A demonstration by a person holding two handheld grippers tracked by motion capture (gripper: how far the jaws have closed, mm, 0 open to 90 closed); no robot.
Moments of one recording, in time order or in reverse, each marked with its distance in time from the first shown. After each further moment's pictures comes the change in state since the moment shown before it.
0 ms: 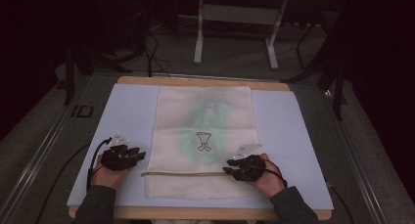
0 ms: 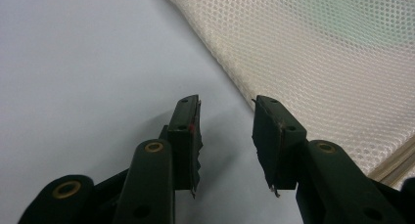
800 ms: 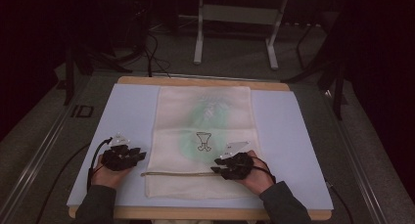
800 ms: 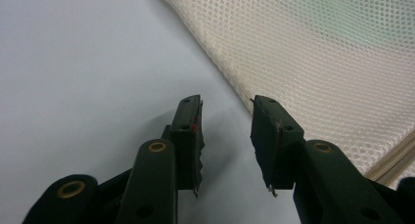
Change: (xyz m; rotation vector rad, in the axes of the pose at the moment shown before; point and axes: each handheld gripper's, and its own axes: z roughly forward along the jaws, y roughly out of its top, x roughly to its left) left arm 0.000 0.000 0.001 0.000 -0.014 0.004; right arm 0.014 0.028 0.017 -0.008 0.056 -0.063
